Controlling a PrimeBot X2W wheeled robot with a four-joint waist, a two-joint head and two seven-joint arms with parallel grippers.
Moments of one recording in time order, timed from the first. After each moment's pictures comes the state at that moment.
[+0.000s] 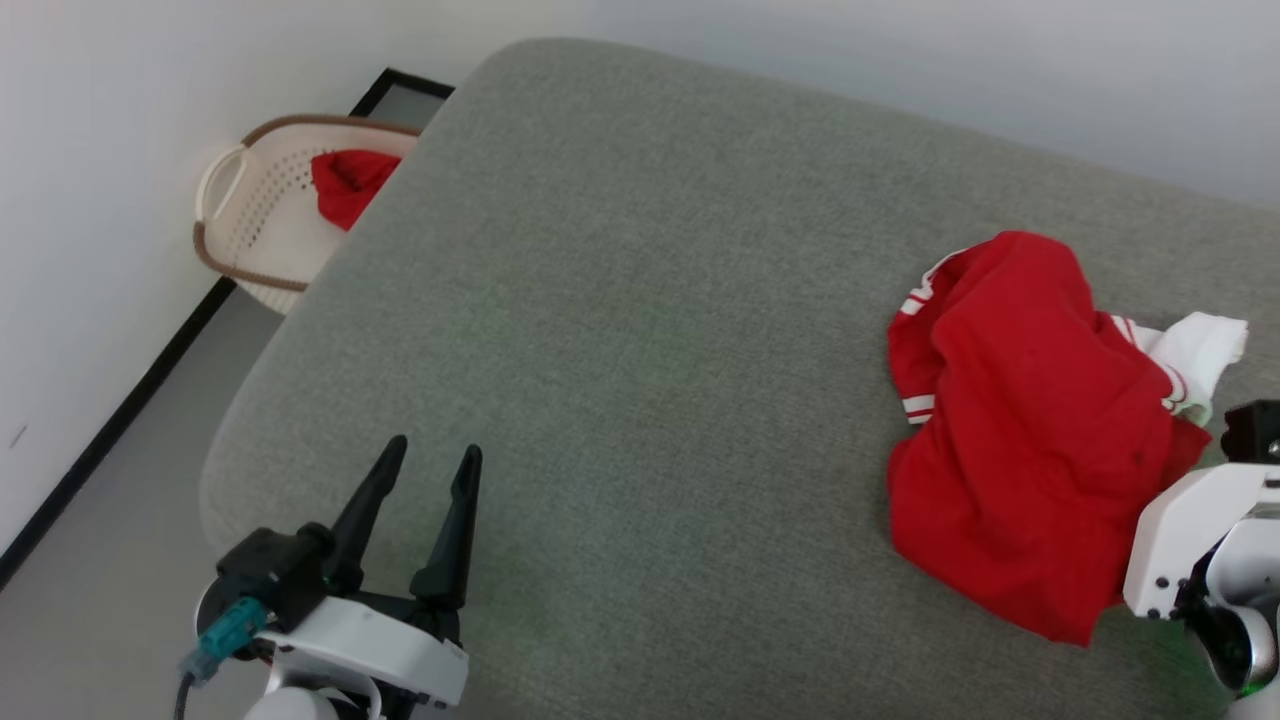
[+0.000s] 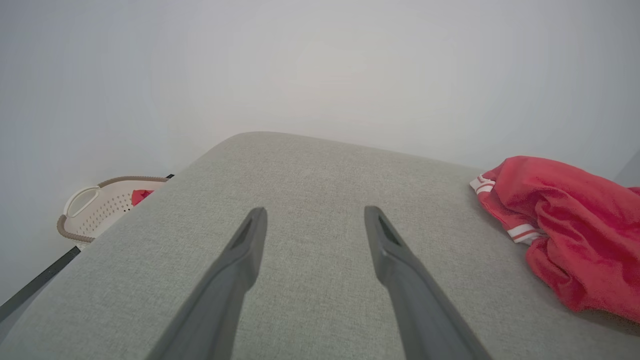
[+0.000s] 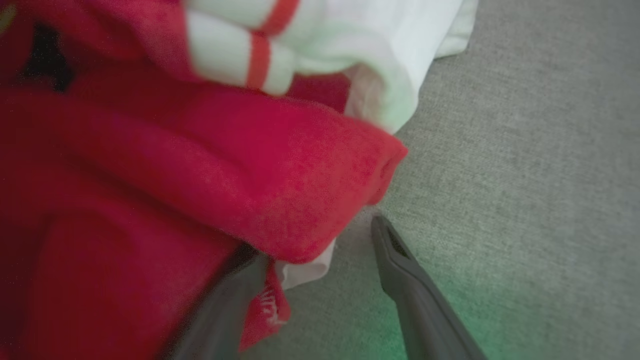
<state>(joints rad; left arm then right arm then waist) -0.14 0.30 -0.26 0.12 -0.50 -0.07 -0.25 -0.30 -0.16 -0.19 0.29 0.12 0.13 0.55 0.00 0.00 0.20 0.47</state>
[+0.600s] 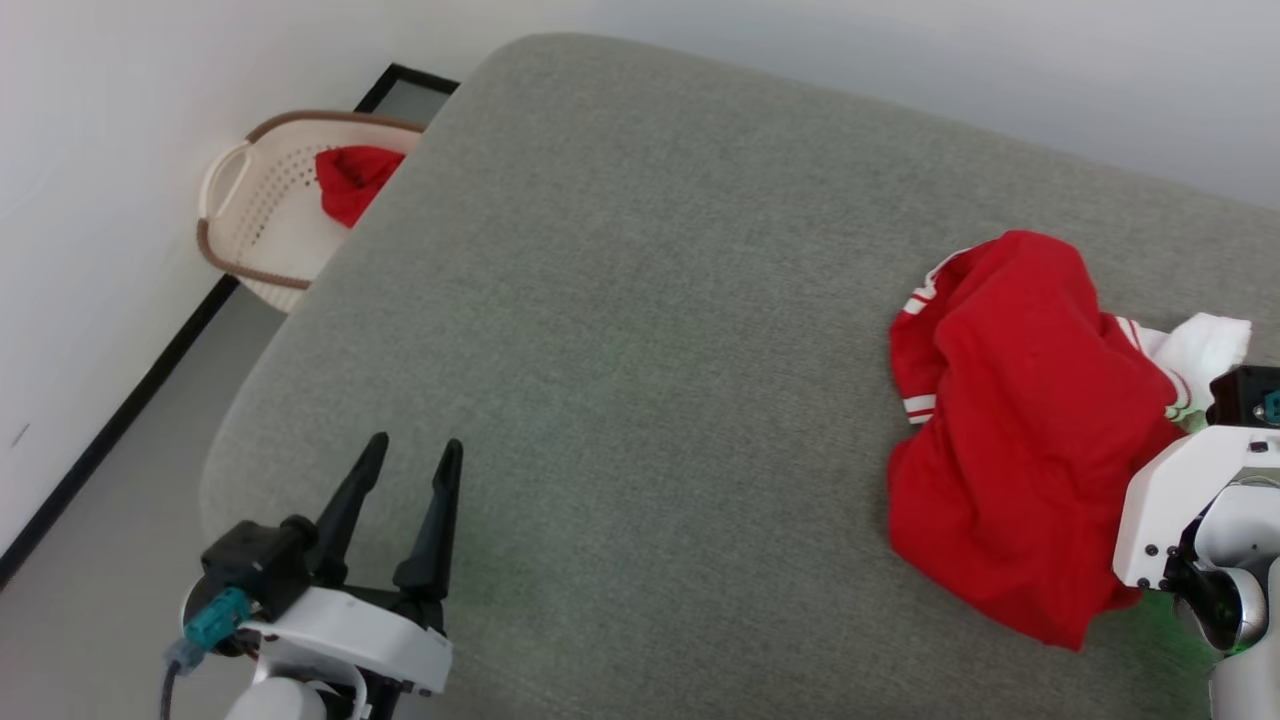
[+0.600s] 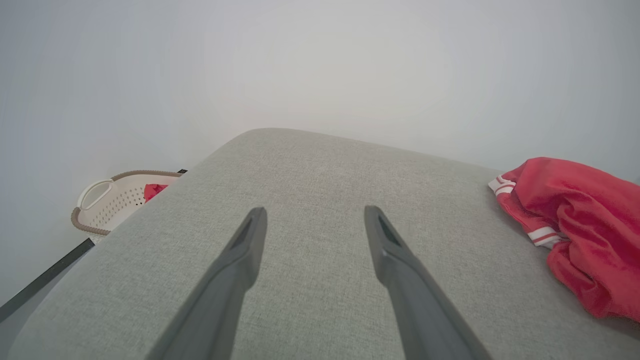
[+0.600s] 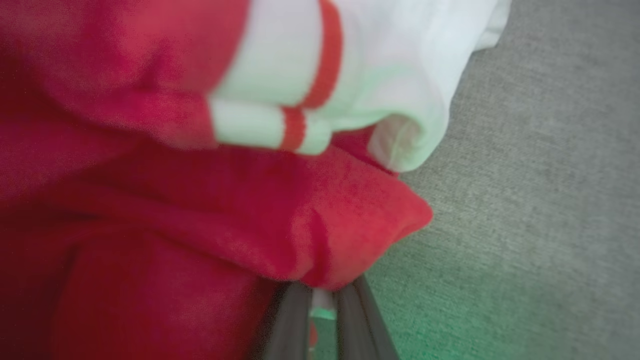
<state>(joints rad) -0.17 0.29 -0.23 0.19 -0.50 -0.09 -0.26 -0.39 -0.13 -0.23 0.34 0.09 0.13 0.66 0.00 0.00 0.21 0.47</state>
